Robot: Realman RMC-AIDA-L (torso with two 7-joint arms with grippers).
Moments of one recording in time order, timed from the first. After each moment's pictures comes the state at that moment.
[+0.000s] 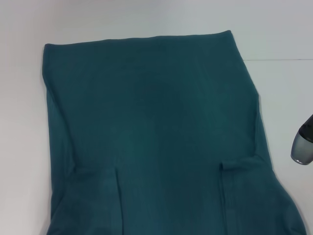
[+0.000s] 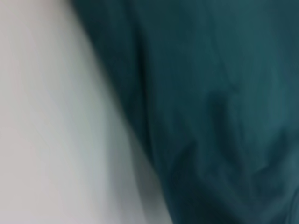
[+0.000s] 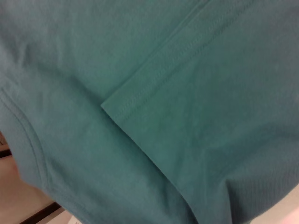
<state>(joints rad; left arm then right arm) -0.36 -2.16 0.77 1.26 2.71 2.03 -2.35 0.52 2.09 -1.29 -1.30 -2.77 -1.98 2.44</state>
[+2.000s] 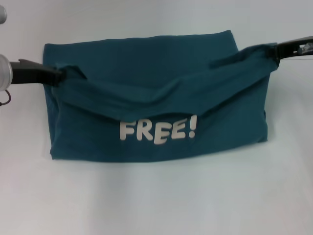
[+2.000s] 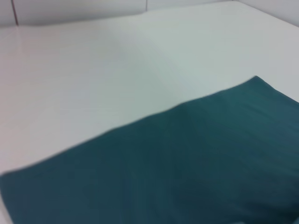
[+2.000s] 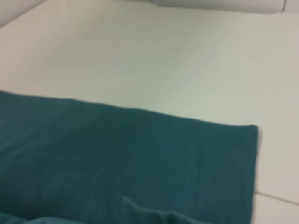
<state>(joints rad) -0.63 -2.13 0.77 1.11 2.48 1.10 -2.13 0.72 2.09 -0.87 -1.14 -2.58 -1.09 2.44</state>
